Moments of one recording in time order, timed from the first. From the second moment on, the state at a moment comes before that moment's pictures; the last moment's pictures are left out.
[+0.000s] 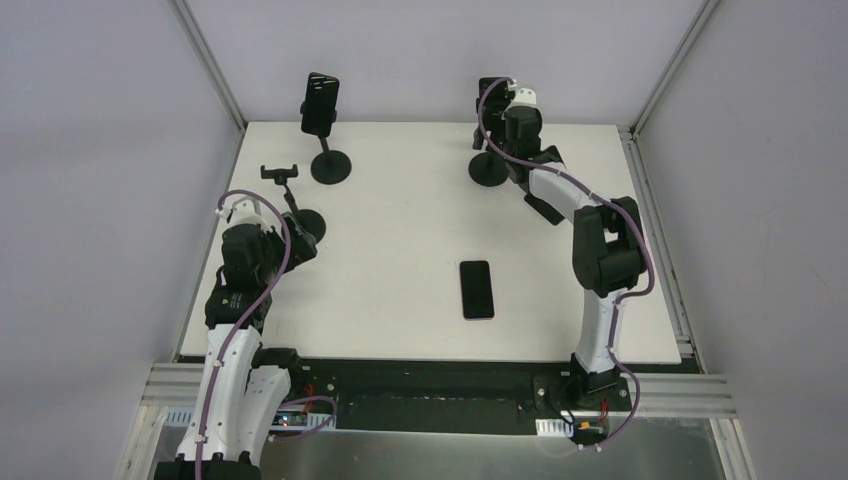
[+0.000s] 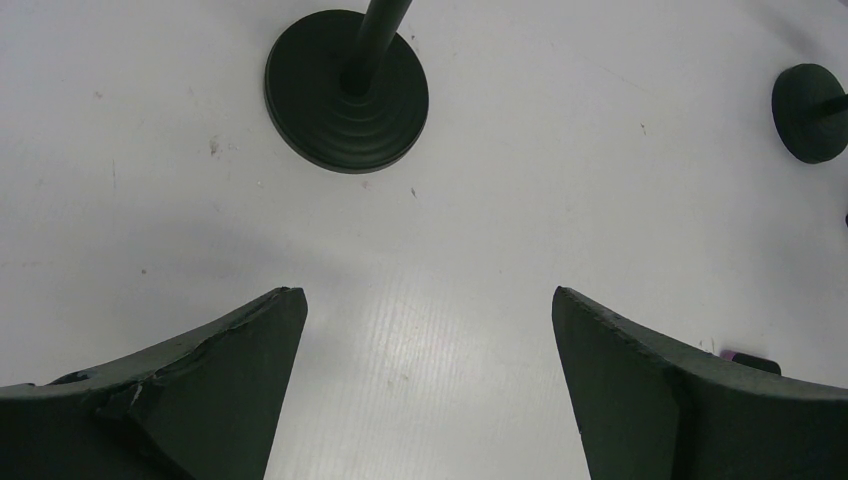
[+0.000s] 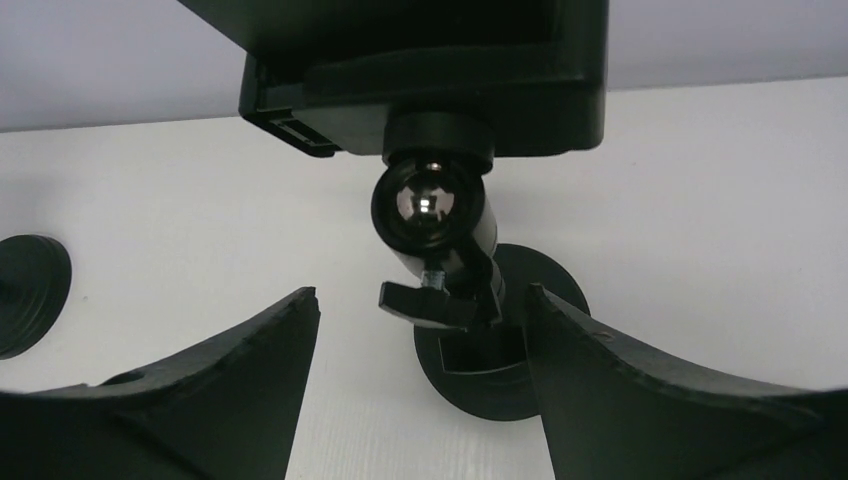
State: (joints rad) left arm 0.05 0.63 0.61 -0.47 -0.02 -0.42; right arm 0.34 2.01 1.53 0.15 0.12 0.30
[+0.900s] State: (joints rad) left arm 0.05 0.63 0.61 -0.47 -0.02 -0.42; right arm 0.29 2.21 1.79 0.07 0.08 0.23
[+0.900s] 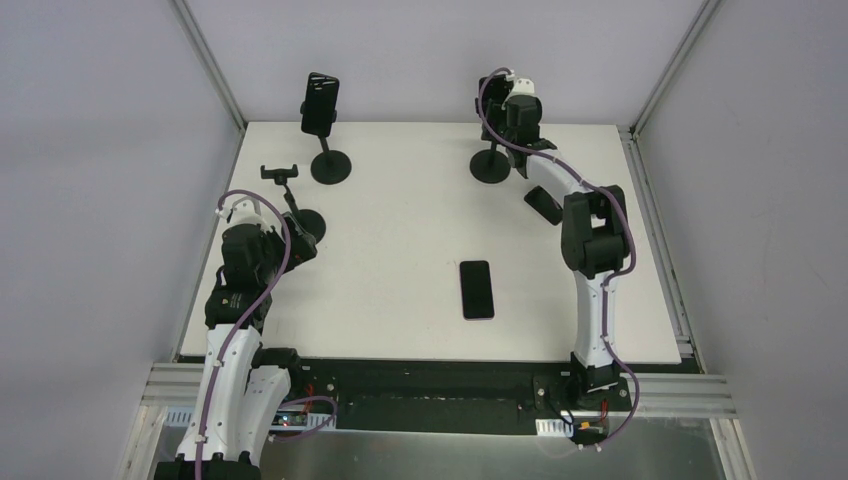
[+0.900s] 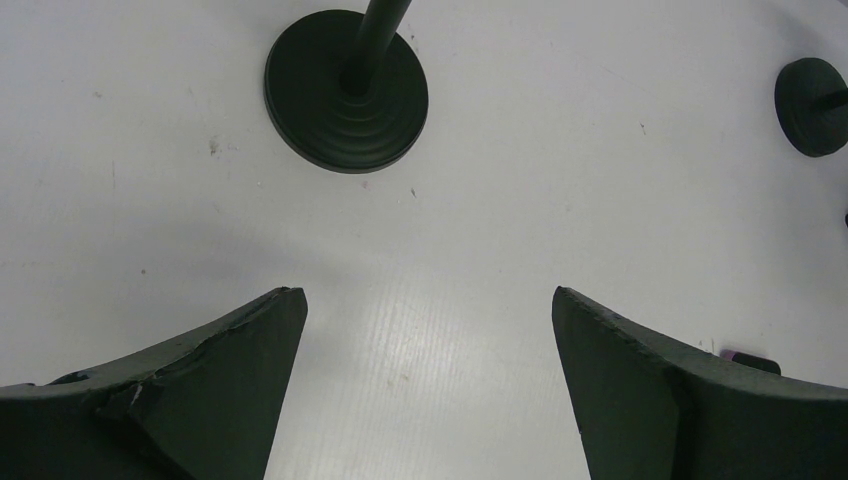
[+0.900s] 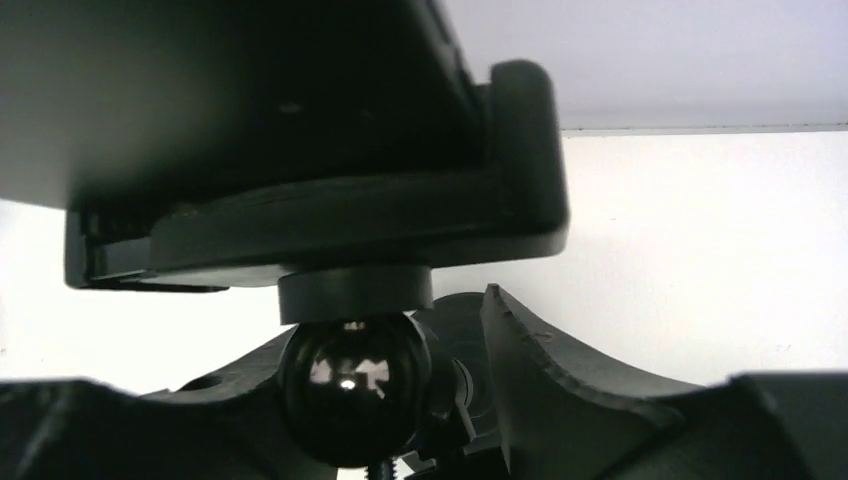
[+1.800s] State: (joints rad) left arm 0.05 0.66 0.61 -0.45 0.11 -0.41; right arm 0.49 1.79 1.22 0.23 -0.25 0.22
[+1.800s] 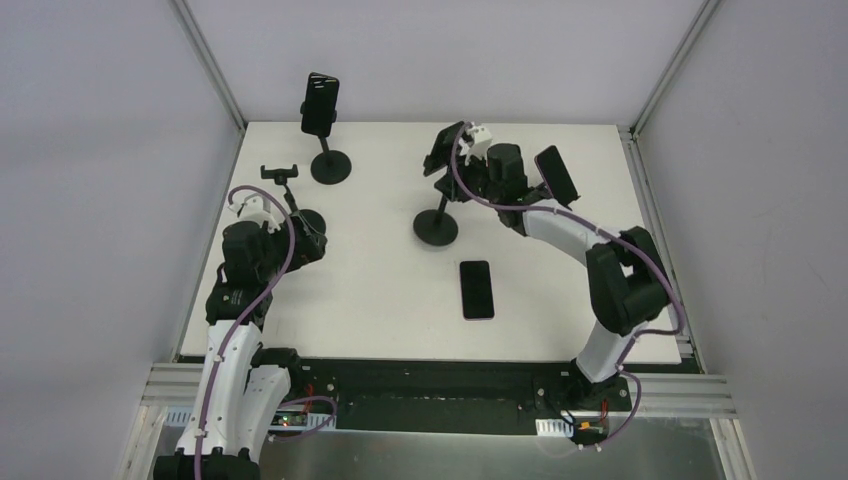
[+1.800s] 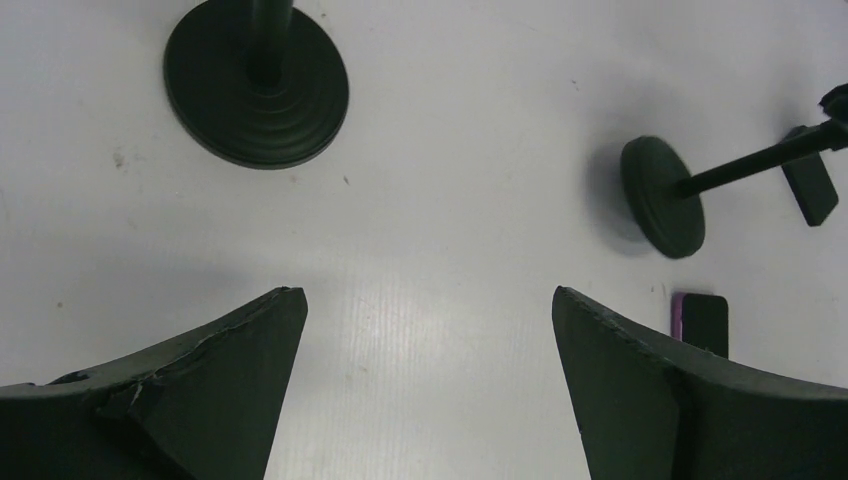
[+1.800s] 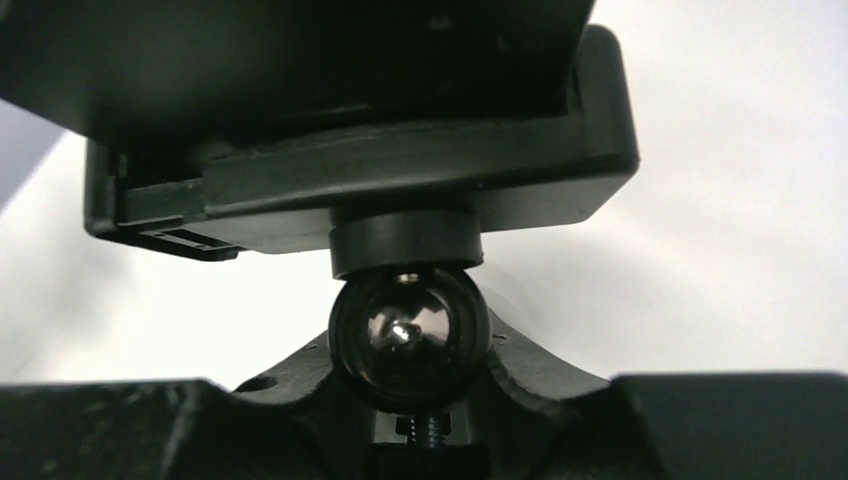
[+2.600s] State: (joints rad) left arm -0.13 0.70 0.62 -0.27 0.34 -0.37; right arm 0.89 1.37 0.98 0.07 -0.34 0.26
